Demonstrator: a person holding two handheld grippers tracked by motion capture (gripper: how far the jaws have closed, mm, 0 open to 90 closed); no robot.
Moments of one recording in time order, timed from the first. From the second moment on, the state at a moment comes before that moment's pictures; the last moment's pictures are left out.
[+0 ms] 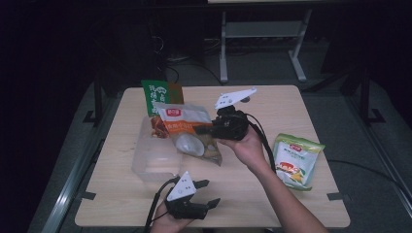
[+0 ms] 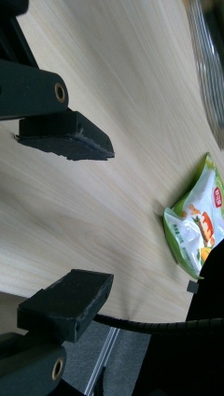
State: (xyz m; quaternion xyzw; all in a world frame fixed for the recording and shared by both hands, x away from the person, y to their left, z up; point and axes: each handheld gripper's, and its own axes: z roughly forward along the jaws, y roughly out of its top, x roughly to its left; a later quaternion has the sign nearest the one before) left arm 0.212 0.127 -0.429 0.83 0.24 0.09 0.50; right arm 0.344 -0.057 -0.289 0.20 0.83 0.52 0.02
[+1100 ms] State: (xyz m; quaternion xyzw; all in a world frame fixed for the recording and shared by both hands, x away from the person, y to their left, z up) left arm 0.210 0.134 -0.426 0.82 0.24 0.10 0.51; right arm 0.370 0.034 -0.317 0.18 0.84 0.52 -0.03
